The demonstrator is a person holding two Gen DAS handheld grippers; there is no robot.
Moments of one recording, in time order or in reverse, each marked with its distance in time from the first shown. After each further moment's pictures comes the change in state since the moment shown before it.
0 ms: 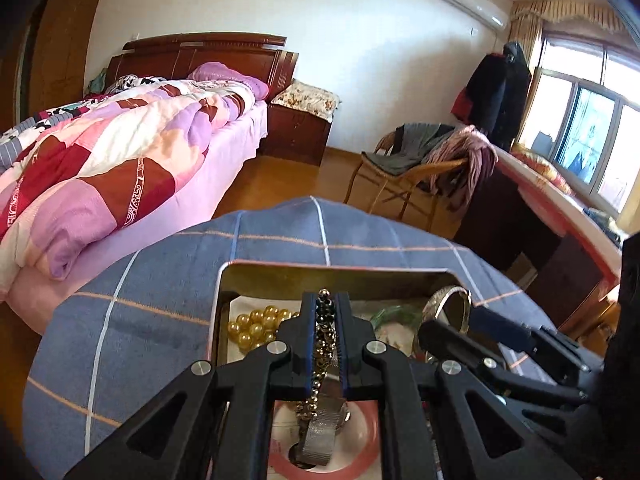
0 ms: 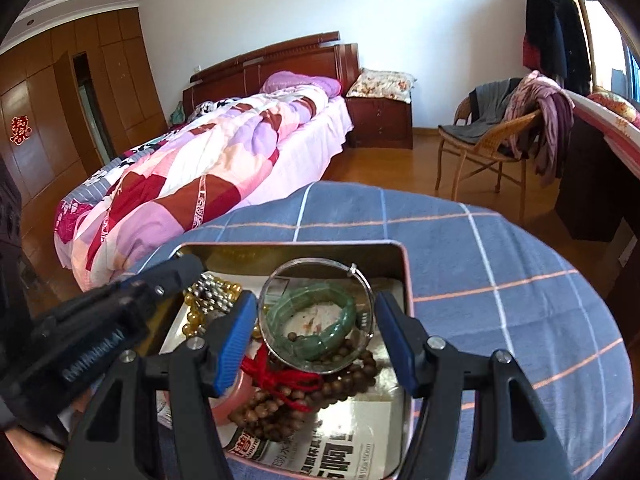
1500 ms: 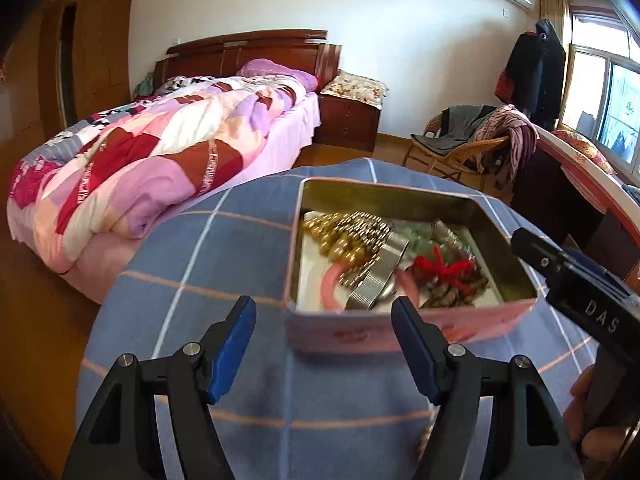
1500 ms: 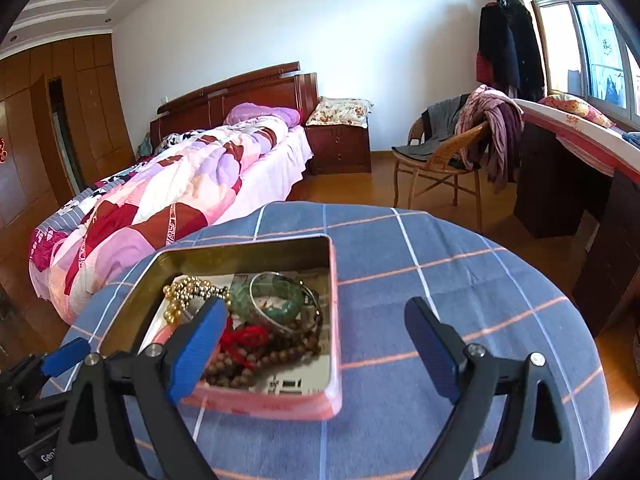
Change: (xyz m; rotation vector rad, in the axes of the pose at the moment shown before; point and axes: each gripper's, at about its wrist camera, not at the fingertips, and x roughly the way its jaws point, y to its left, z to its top) left arm -0.064 0.002 -0.055 0.000 0.037 0.234; right arm -0.058 -0.014 -0.027 0.057 -0.123 -0.147
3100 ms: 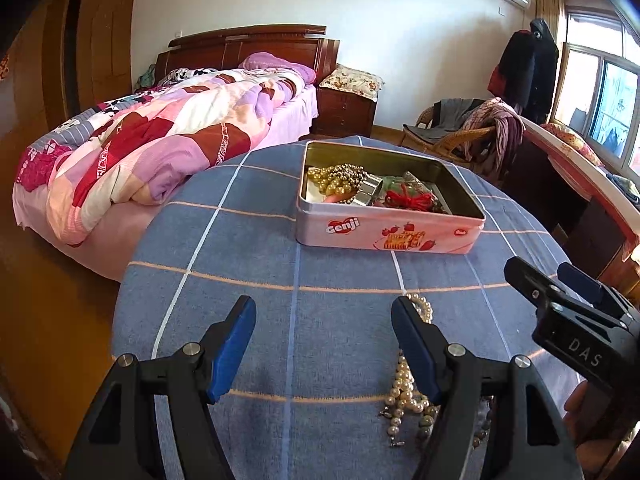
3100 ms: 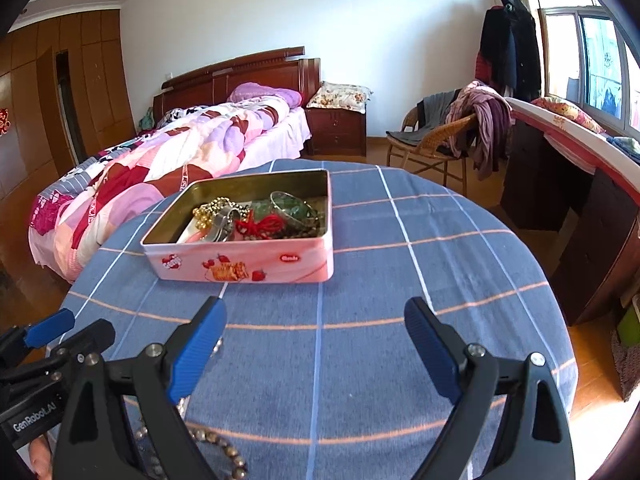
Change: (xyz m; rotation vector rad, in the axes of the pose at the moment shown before) left arm -0.067 0.004 -0.056 0.004 0.024 -0.027; right arm -0.072 0.009 -0.055 -0.047 0.071 -0.027
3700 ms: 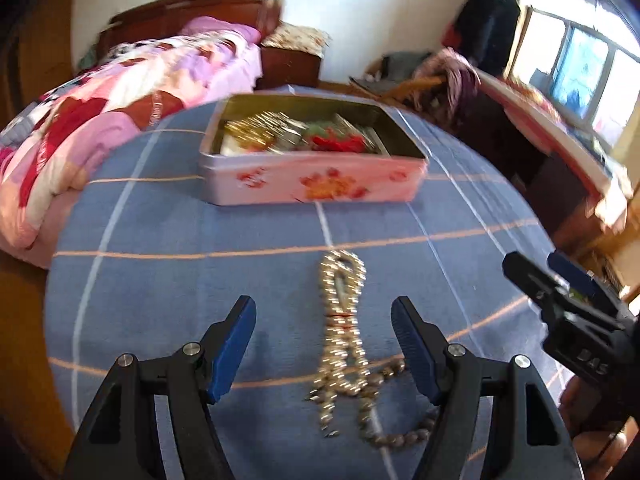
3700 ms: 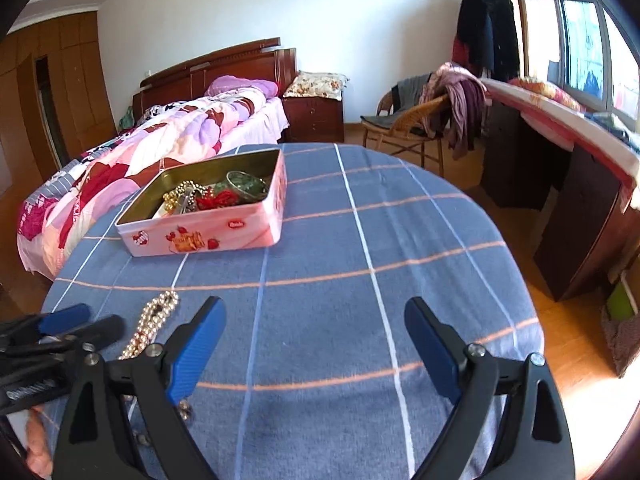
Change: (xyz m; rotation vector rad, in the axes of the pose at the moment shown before) left arm 0.031 -0.041 -0.005 0.110 0.188 -0.167; right arm -0.020 -0.041 -0.024 0.067 0.045 -0.045
